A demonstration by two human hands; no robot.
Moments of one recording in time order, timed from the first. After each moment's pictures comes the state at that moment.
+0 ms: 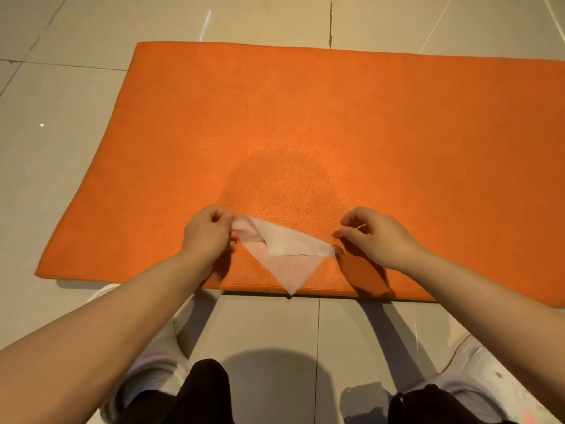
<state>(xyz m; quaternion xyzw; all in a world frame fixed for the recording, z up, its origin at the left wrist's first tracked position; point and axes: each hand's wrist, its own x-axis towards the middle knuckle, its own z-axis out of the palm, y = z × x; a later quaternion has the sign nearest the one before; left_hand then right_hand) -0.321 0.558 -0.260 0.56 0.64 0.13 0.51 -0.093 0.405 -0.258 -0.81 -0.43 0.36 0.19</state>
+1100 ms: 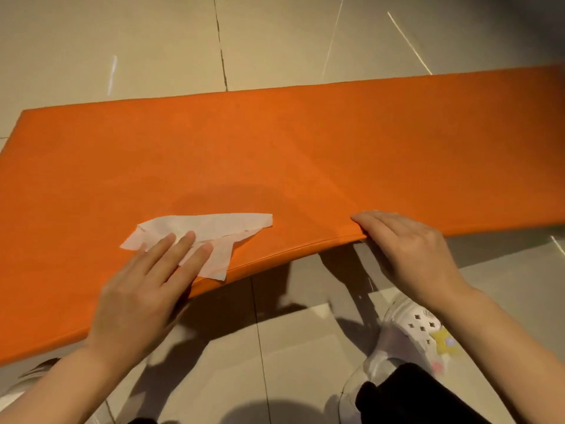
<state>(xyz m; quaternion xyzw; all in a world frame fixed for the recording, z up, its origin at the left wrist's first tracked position) -0.325 0.520 -0.198 0.98 0.11 0.15 0.04 -0.051 0.273 -0.165 -0.80 -0.58 -0.14 0.11</state>
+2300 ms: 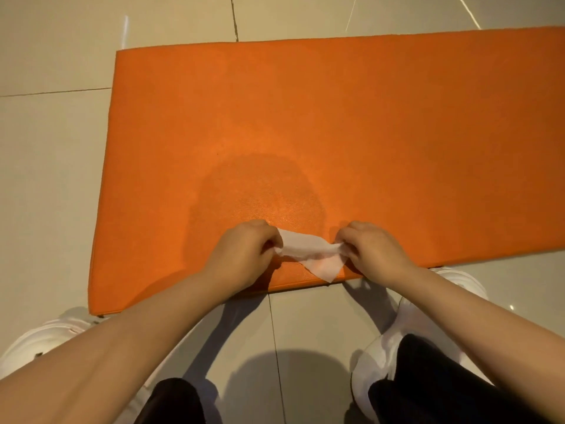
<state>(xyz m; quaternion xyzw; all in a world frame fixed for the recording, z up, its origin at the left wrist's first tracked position) -0.238 0.475 -0.252 0.92 0.21 -0.05 0.31 -0.063 0.291 -0.288 -0.84 -0.50 0.21 0.08</state>
